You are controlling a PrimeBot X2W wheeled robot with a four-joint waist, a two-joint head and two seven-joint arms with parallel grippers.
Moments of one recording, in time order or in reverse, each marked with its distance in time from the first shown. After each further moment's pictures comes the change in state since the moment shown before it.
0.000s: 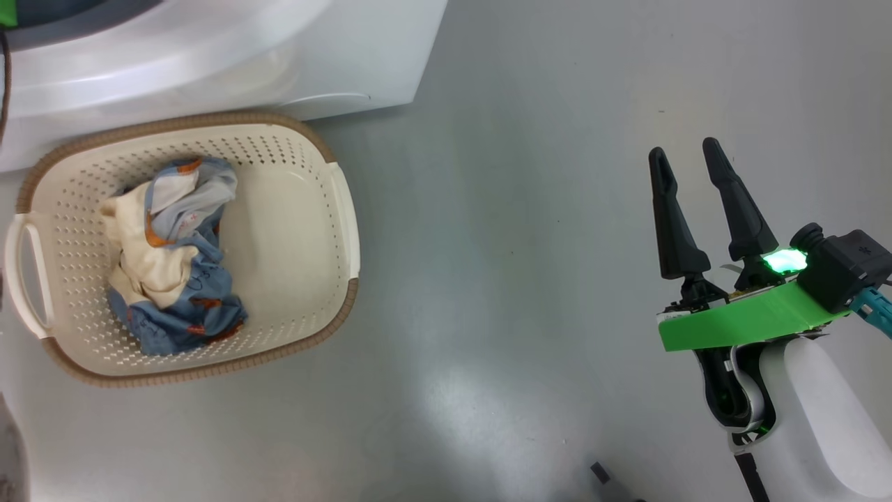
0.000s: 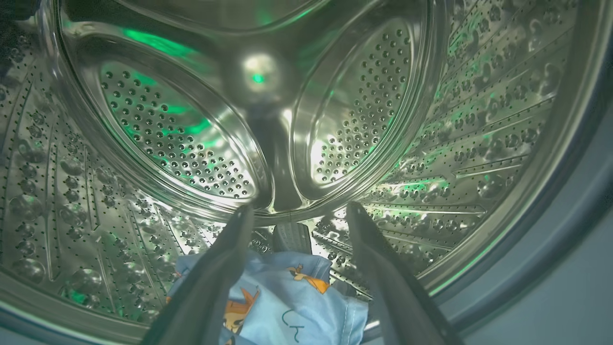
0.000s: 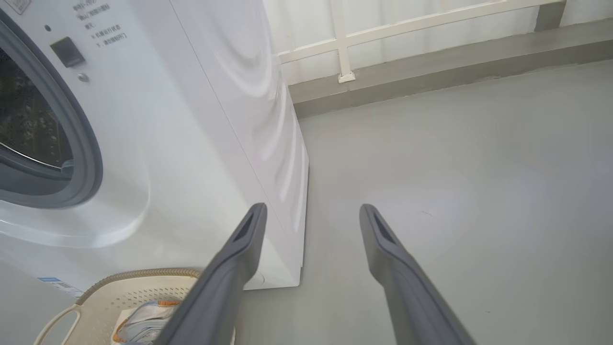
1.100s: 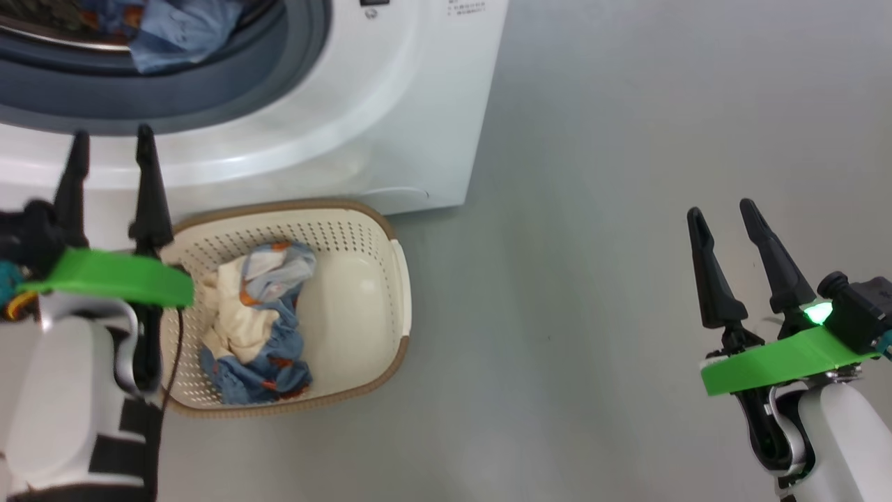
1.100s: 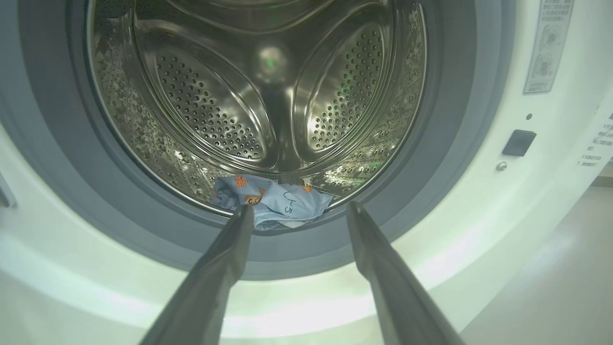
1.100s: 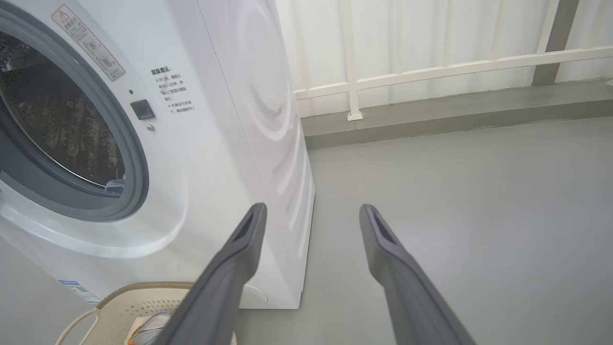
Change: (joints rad) left arm 0.639 -0.143 0.123 -0.373 0.056 0.000 0.000; right arm 0.110 -0.090 -0.032 0.034 0.000 0.000 0.000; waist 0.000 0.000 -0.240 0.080
